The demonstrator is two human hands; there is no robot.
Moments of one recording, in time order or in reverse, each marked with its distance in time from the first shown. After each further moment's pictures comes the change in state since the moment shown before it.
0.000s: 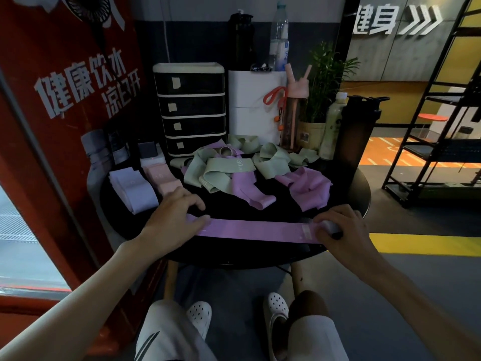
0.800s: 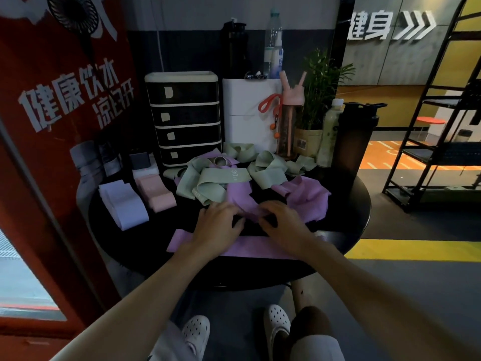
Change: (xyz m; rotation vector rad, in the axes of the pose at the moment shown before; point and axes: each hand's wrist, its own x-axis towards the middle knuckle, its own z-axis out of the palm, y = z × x) left_hand 0.054 0.057 0.070 0.140 0.008 0.097; right_hand 0.075 -0.050 0.064 0.126 -0.226 -0.157
